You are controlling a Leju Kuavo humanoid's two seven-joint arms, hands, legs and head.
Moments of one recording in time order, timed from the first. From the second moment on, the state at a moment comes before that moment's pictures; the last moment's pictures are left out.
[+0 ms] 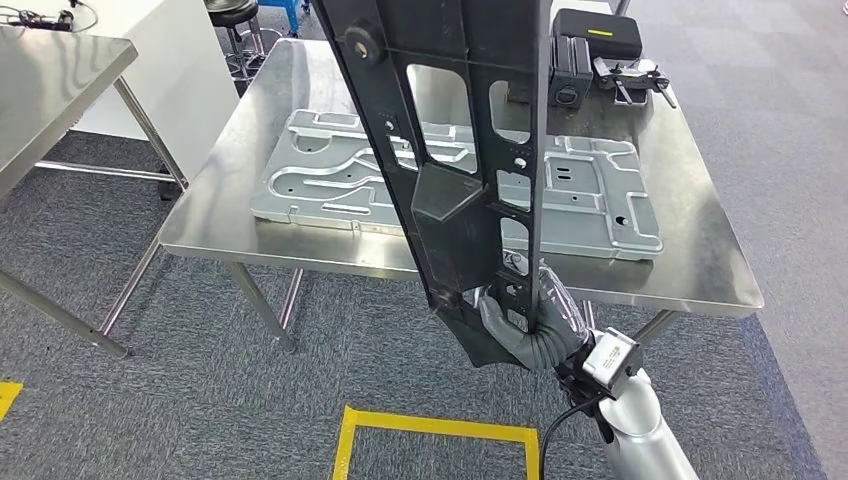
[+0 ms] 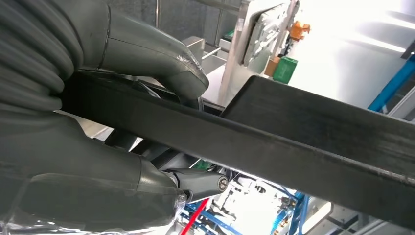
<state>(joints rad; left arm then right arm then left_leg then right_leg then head) -0.08 -0.21 0.95 -0.20 -1.31 0.19 -0.04 -0.14 -0.15 0.20 -1.83 0.10 0.30 -0.44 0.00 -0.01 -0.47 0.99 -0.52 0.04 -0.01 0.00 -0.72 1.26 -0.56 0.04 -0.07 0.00</state>
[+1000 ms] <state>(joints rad) -0.07 -0.21 0.98 -0.20 -1.31 0.13 -0.18 -1.27 -0.58 0.35 -0.85 1.41 -0.12 -0.21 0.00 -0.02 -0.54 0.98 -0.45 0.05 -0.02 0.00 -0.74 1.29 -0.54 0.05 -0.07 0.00</state>
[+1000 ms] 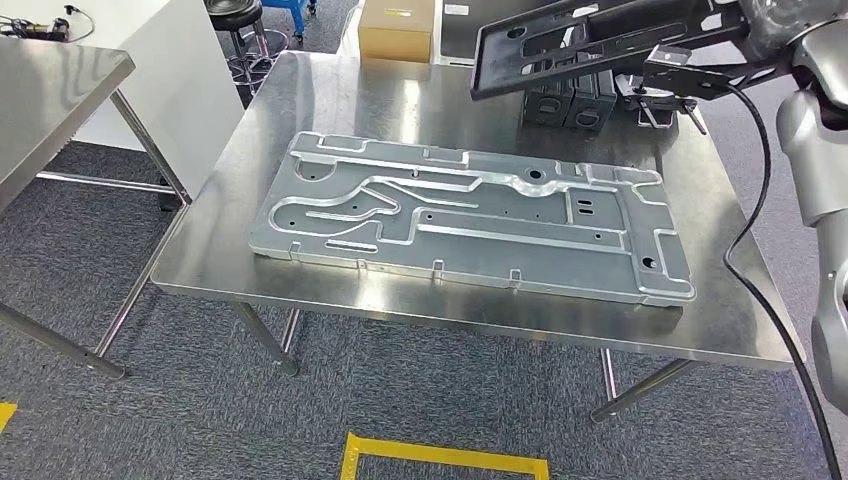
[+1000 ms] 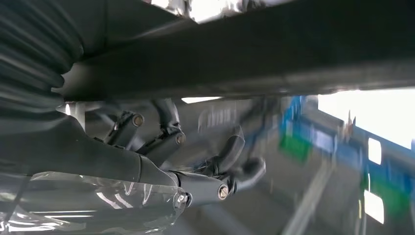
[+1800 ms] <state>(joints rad) -0.08 -0.21 0.98 -0.20 -1.32 0.15 -0.16 -1.33 -0.61 0.46 -0.40 1.30 -0.06 -0.18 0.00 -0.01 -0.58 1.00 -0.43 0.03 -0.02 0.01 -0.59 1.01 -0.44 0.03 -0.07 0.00</state>
